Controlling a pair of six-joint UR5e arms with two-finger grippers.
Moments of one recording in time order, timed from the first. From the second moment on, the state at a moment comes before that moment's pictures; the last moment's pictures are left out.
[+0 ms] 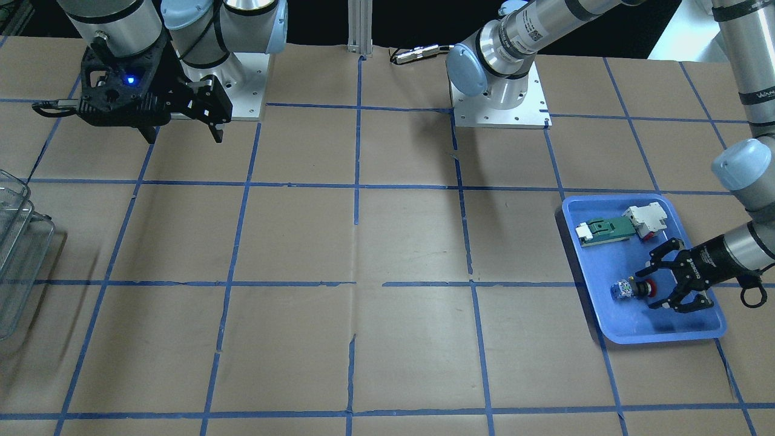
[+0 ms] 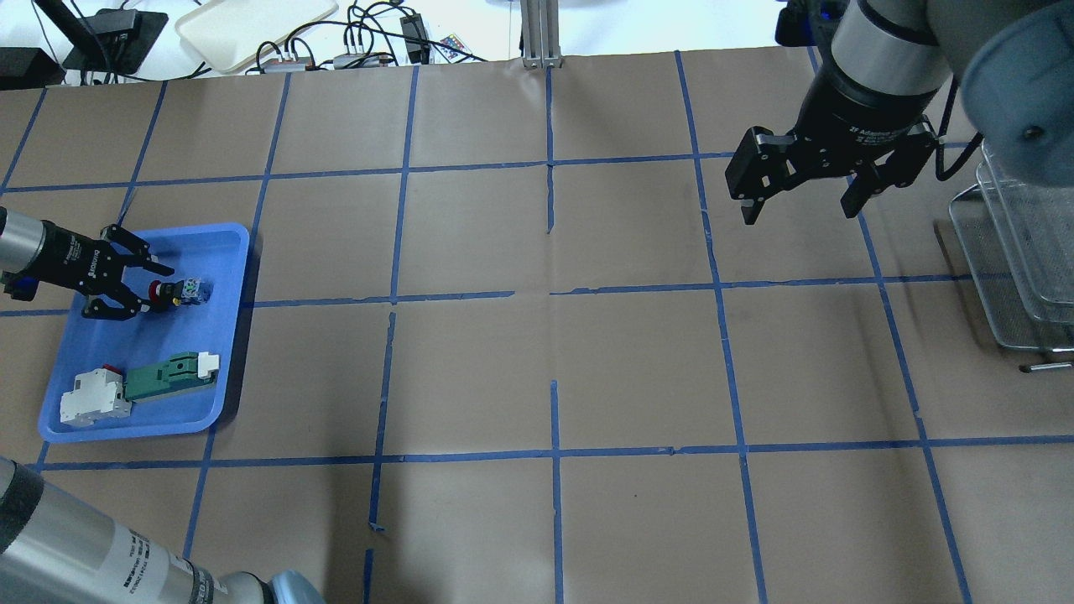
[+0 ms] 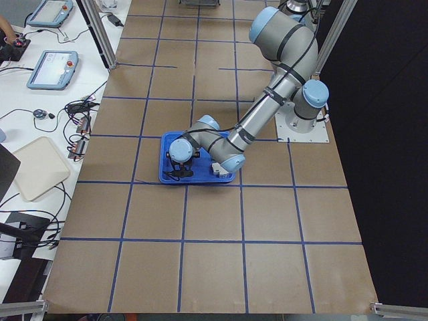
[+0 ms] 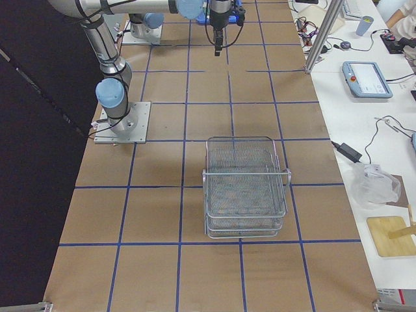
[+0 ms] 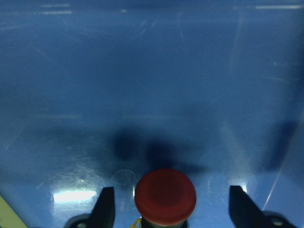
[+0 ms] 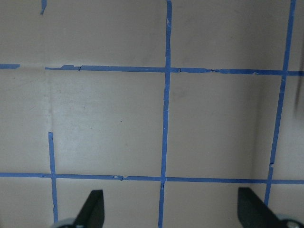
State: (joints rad) left arm -0.83 -2.14 -1.66 -1.17 1.21 -0.82; right arm 1.58 -1.61 1.60 -1.52 -1.56 -0.03
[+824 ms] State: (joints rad) left arm -0.84 -2.05 -1.66 -1.28 1.16 -0.83; right arm 1.58 -1.61 1.59 -1.52 -1.55 -0.03
